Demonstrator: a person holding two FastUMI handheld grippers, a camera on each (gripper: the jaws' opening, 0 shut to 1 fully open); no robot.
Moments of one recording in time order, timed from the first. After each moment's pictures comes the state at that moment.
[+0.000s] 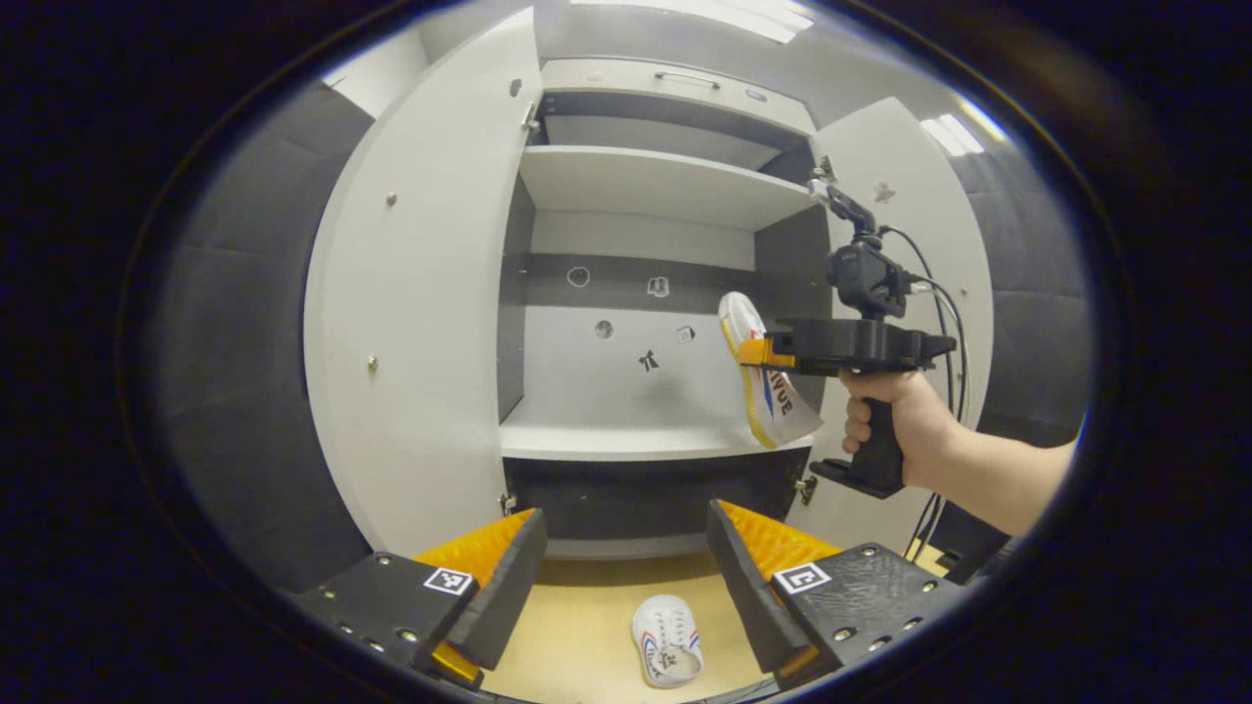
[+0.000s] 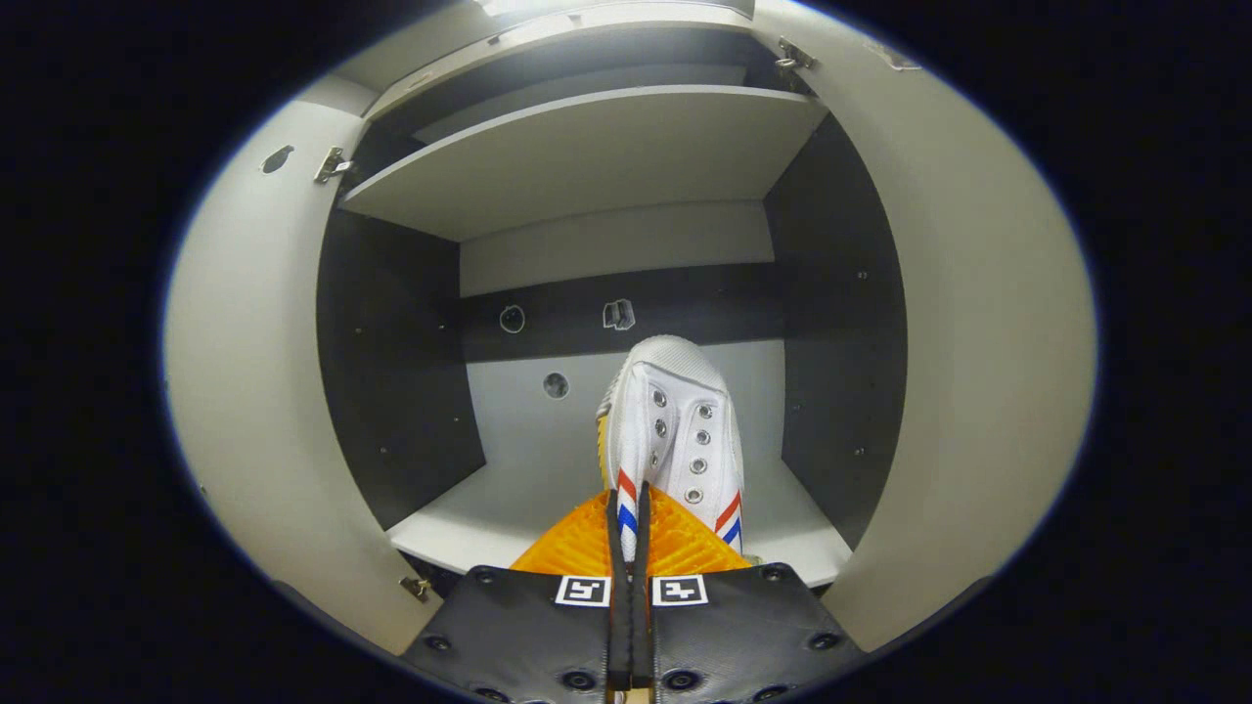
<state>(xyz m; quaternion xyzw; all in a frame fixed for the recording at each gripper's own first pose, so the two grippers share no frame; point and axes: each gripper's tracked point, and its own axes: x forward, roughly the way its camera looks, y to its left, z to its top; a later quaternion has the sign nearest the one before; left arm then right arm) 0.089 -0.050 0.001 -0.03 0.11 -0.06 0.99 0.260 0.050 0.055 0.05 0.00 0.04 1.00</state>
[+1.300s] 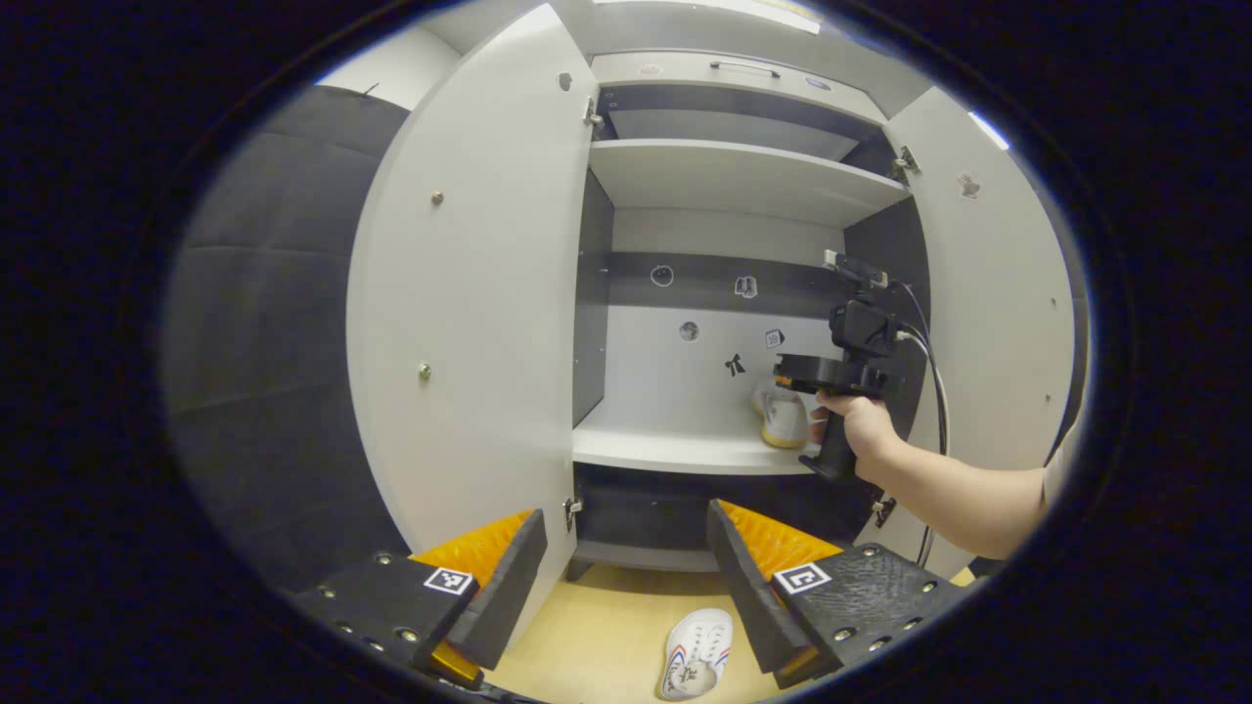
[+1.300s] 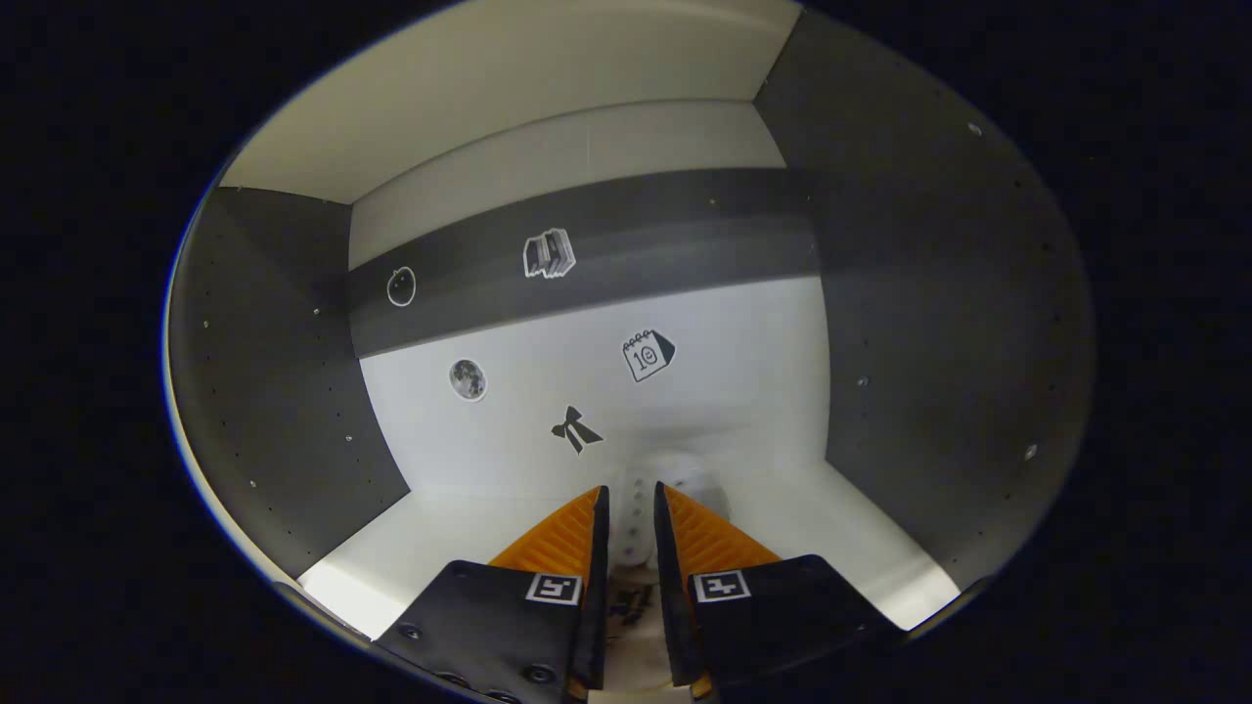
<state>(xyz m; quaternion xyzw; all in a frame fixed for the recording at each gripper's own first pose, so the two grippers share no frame) 0.098 -0.017 0.000 -0.02 0.10 0.07 0.99 0.405 0.044 0.025 0.06 0.03 0.01 1.00</state>
